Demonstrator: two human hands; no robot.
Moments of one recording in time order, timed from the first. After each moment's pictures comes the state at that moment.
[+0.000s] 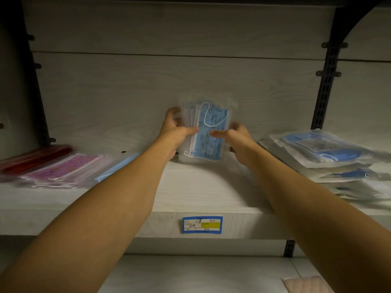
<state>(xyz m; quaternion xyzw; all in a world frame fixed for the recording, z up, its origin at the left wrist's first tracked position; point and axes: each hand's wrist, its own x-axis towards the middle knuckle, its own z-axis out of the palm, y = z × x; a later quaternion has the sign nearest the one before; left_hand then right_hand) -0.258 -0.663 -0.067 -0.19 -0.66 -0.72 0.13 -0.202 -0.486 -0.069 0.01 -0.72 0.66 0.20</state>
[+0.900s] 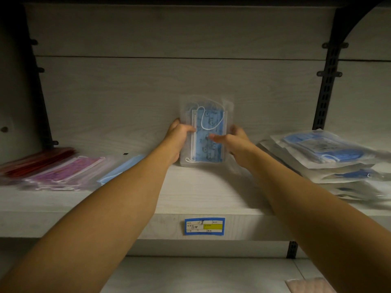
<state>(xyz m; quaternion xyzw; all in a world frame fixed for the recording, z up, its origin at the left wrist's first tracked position) -0.250 -0.657 -0.066 -0.16 -0.63 -0.76 0.04 -0.202 -0.491 -0.074 0.04 -0.70 0.69 0.18</state>
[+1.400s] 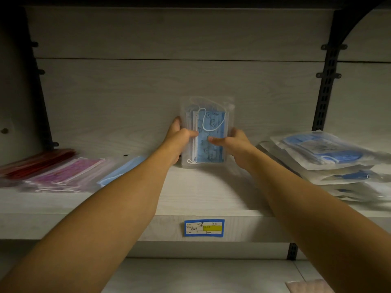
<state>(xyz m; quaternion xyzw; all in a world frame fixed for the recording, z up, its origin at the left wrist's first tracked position) -0.244 -0.660 -0.067 -0.20 -0.67 -0.72 0.08 -0.198 -0.491 -0.073 0.04 -0.71 0.68 0.16</state>
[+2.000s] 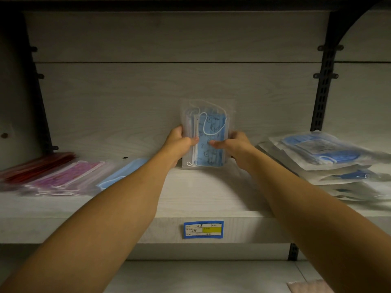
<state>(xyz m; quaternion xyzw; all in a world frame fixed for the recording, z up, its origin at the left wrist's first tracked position) -0.252 -0.659 -0.074 -0.19 -0.73 -0.65 0.09 -0.201 -0.486 -0.072 0.00 -0.74 0.66 0.16</state>
